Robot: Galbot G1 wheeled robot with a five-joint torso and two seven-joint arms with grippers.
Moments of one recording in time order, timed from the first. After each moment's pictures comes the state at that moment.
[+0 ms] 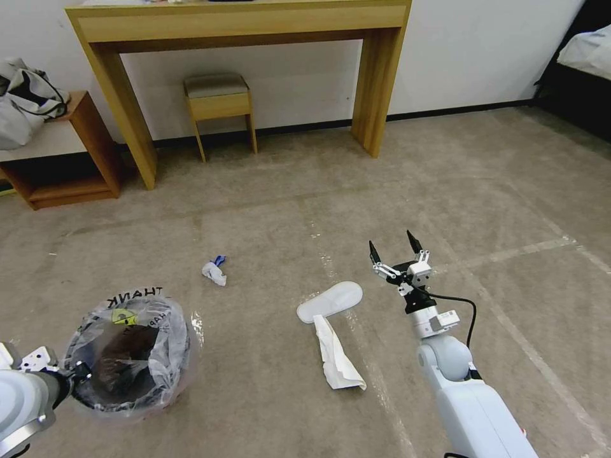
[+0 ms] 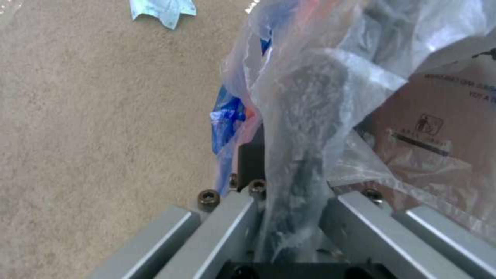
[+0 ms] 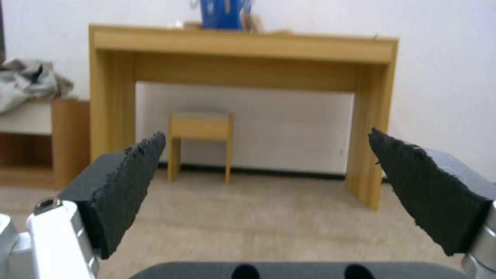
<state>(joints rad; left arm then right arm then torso) 1.65 -0.89 -0.98 -2.15 -1.76 0.65 -1.14 -1.06 1.26 0.37 1.50 0.30 0.47 -0.19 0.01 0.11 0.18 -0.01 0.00</state>
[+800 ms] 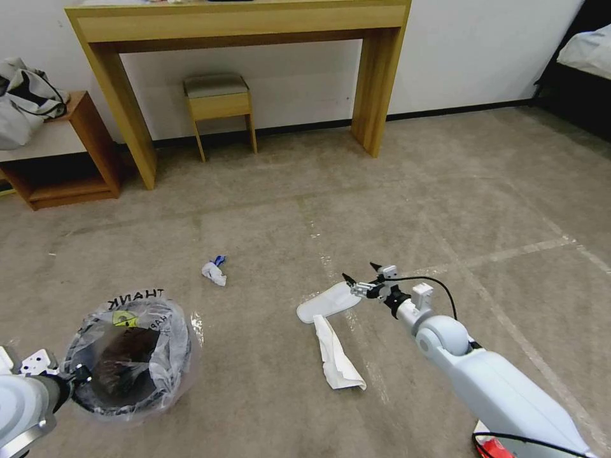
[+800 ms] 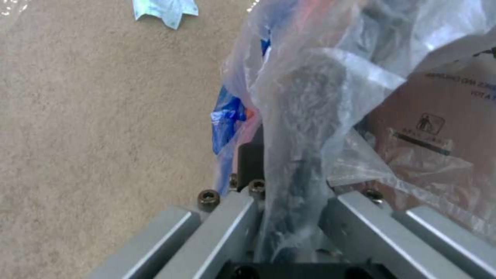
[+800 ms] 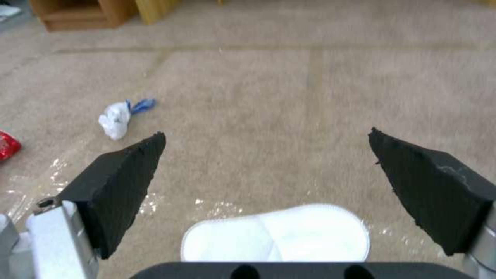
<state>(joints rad) 1.66 -0.90 -0.98 -2.17 -1.74 0.65 -1.13 -0.76 0.94 -0.12 1.45 0.78 -0.12 -0.07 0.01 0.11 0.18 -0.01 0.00</state>
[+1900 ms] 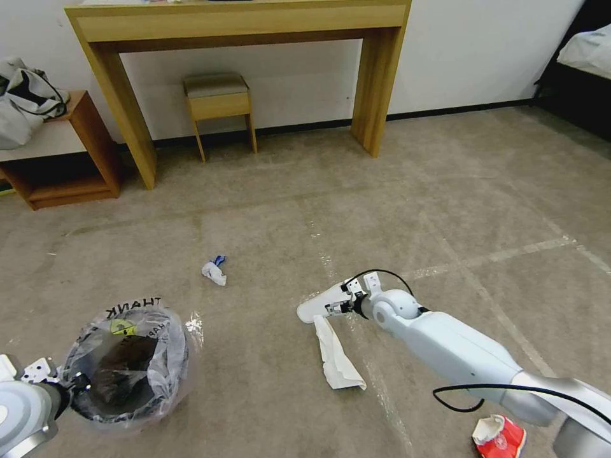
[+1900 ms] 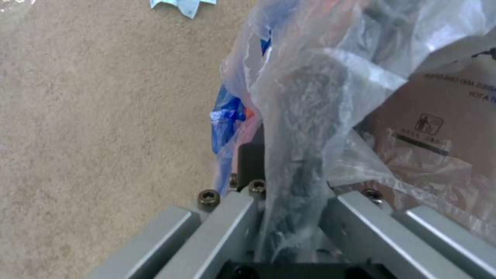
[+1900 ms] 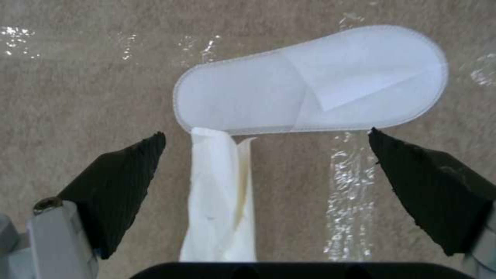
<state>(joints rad) 1.67 -0.92 -0.96 -2.12 -1.69 0.64 -1.11 -0.46 1.08 -0.50 1.19 1.04 -0.54 0.19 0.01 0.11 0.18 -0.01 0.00</state>
